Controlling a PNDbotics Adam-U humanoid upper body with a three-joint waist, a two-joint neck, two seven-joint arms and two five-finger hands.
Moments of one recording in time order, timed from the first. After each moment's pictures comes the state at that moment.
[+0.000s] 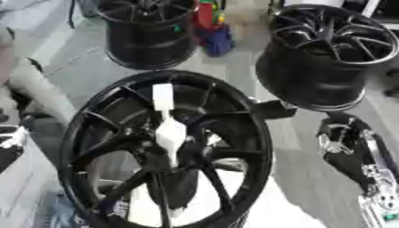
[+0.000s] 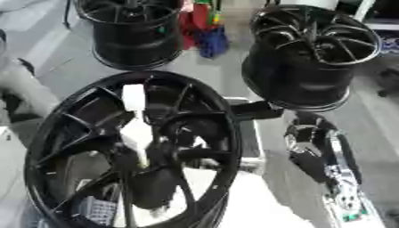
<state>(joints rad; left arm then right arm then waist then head) -0.14 0.17 0.26 -1.66 -0.12 0.02 0.12 0.03 -0.23 0.01 -1.77 0.11 -0.06 -0.19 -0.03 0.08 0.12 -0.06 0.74</state>
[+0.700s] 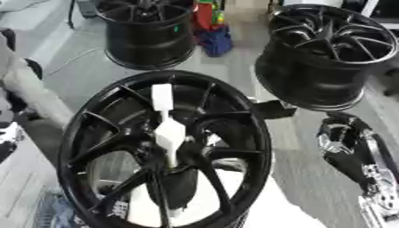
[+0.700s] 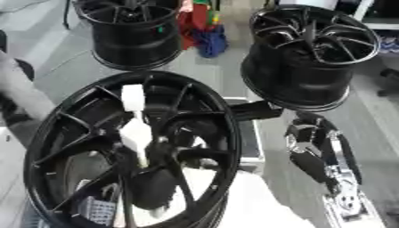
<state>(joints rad) -0.16 0.27 0.26 -1.68 -0.11 0.02 0.12 0.03 -0.23 0.01 -1.77 0.11 -0.06 -0.19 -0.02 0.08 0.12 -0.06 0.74</state>
